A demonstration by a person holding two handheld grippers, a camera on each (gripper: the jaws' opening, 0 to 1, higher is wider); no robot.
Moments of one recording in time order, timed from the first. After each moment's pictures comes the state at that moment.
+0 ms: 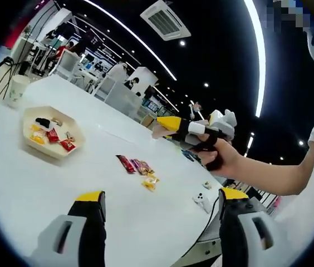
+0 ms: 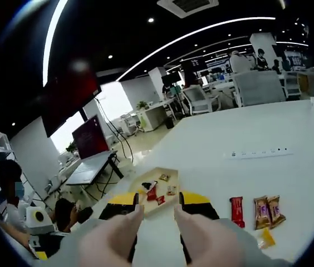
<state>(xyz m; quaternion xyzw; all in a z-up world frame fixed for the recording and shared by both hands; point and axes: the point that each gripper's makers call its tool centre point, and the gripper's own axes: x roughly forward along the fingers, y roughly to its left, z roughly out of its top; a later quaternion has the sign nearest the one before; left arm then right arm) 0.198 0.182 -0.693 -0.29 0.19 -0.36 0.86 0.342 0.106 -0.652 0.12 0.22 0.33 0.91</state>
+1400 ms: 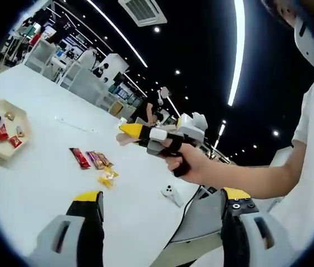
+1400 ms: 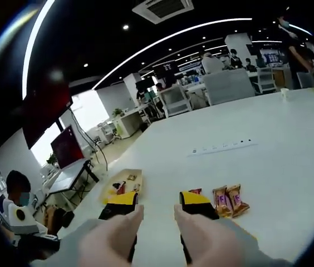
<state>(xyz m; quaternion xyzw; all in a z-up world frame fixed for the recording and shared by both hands) 0.184 0.100 -0.670 -0.28 0.20 -0.47 0.81 0.347 0.016 -0.674 0.15 0.23 0.23 0.93</state>
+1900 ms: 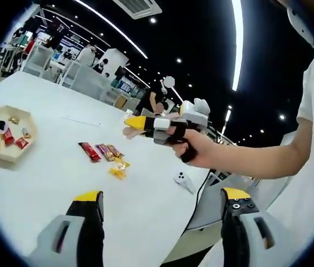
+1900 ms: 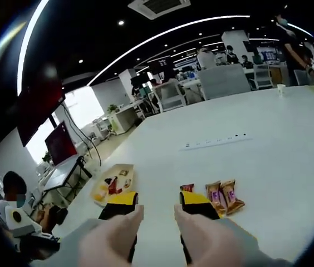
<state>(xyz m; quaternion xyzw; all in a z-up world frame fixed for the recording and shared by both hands) 0.183 0.106 -0.701 -0.22 0.23 -0.47 0.83 0.358 0.009 -0.697 0.14 0.25 0.22 0.93</state>
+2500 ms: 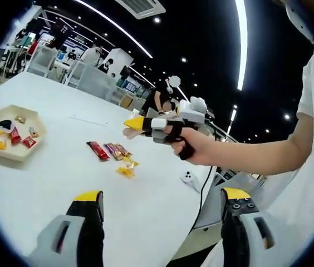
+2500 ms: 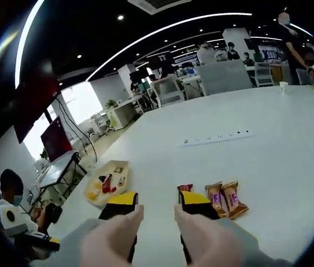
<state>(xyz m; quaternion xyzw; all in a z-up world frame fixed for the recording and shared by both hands) 0.192 0.118 -0.710 -0.22 0.23 -0.45 0.84 0.380 0.013 -0.716 0.13 0.26 0.22 0.93</state>
